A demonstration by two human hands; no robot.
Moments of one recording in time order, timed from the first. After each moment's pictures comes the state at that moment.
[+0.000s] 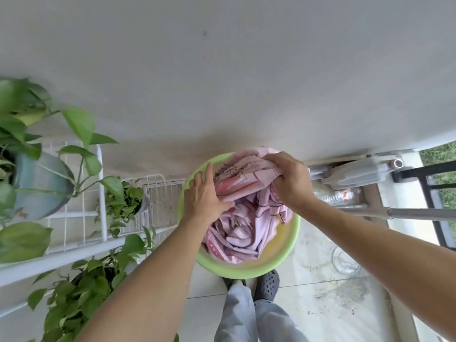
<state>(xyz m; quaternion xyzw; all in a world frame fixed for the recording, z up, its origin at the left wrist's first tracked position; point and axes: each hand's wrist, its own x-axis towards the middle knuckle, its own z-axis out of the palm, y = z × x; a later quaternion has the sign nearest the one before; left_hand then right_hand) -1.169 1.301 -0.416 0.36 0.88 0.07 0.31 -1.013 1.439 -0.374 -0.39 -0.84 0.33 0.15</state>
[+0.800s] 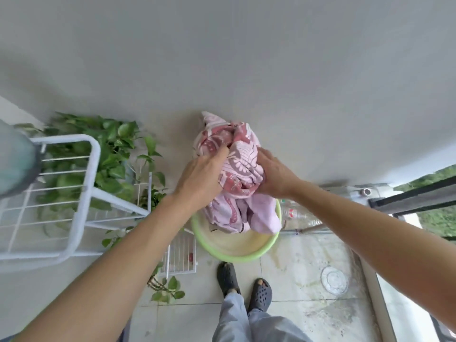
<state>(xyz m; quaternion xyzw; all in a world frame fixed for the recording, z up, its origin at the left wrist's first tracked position) -1.119 1.272 -0.107 0.57 0.80 0.18 0.10 -0.980 1.428 -0.175 -0.26 -0.89 0.37 -0.04</state>
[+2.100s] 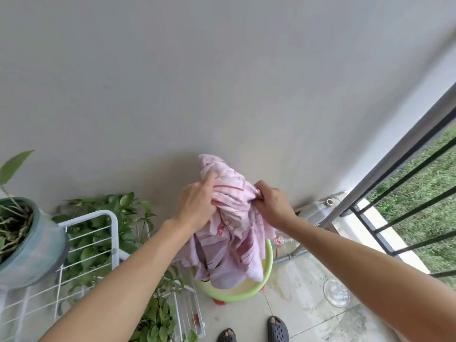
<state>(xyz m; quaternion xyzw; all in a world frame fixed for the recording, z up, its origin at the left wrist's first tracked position) -1.135 1.267 -0.022 0.66 0.73 0.19 0.02 -0.946 1.364 -0.084 -0.46 -0.82 0.28 0.21</state>
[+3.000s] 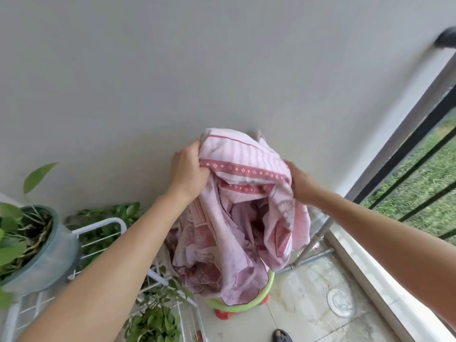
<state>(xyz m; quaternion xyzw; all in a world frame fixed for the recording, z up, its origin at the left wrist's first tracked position) -1.153 1.284 0.060 0.58 0.70 0.42 0.01 -0.894 1.424 -0.035 -0.52 -0.81 0.25 0.10</state>
